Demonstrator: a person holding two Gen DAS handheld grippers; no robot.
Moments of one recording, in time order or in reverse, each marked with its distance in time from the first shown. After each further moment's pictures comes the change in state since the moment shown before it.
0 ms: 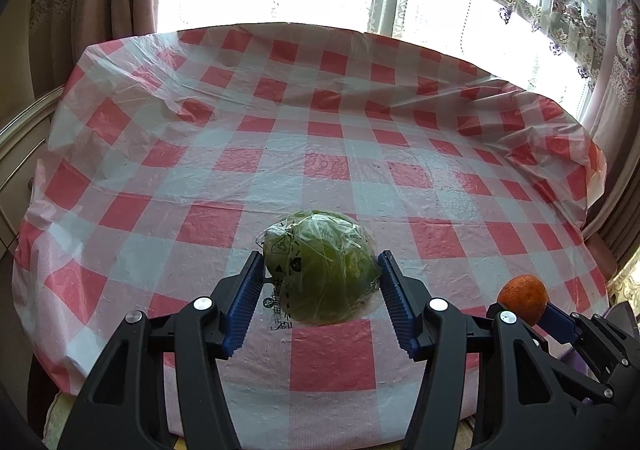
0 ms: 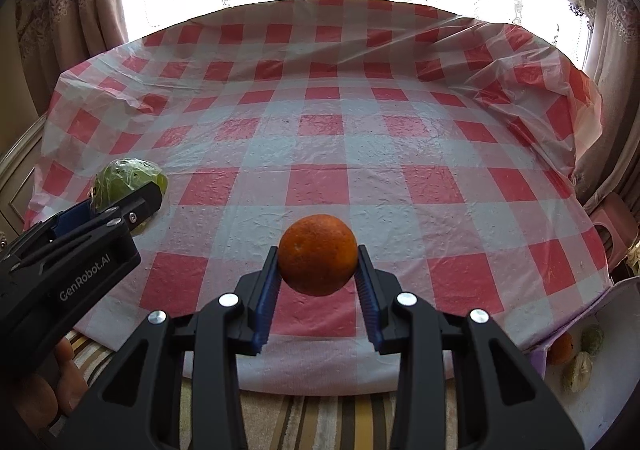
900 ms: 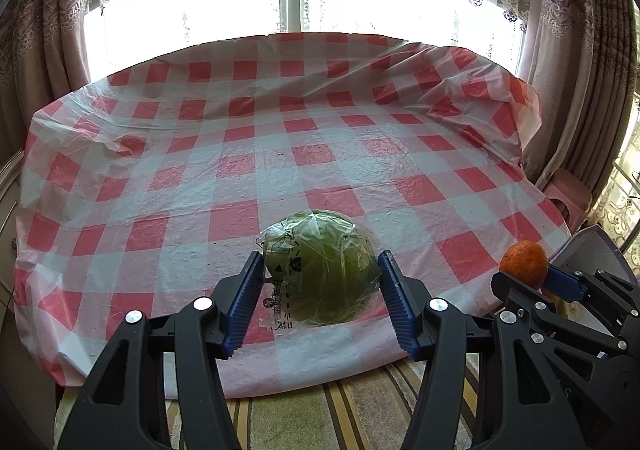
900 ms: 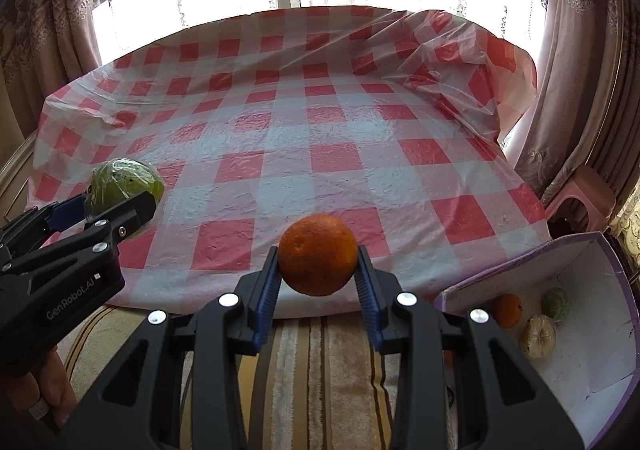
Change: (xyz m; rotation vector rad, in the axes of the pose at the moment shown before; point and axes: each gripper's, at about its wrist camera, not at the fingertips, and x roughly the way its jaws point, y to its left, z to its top) left arm -0.039 -0.081 -0.024 0.235 0.016 -0.116; right arm -0.056 -0.077 -0.039 0.089 -0.024 -0.073
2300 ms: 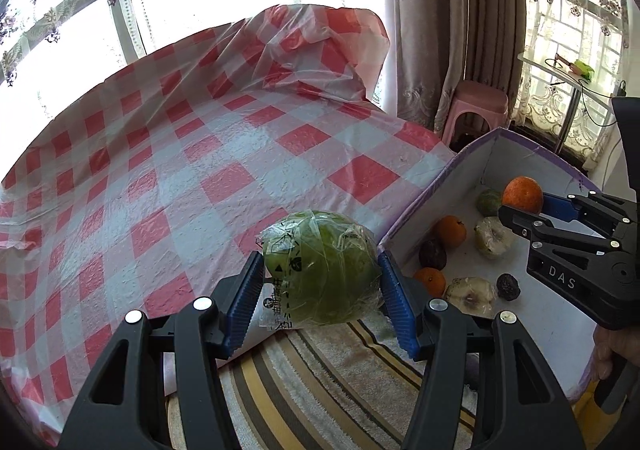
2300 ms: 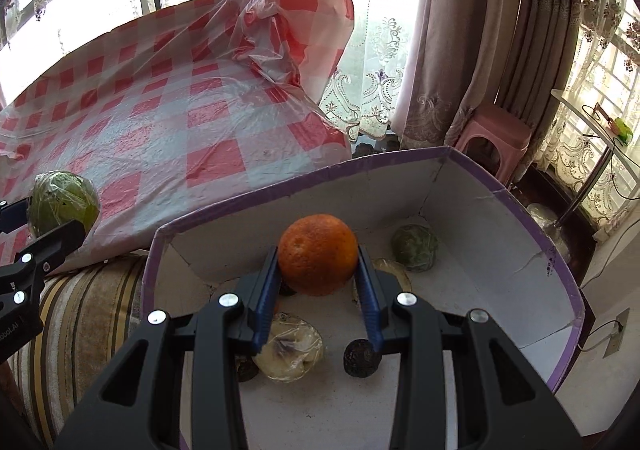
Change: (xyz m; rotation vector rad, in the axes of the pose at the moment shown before) left arm 0.007 -0.161 -0.016 0.386 0.074 -0.243; right arm -0.028 -0.173 -0.057 0.203 0.050 -0.286
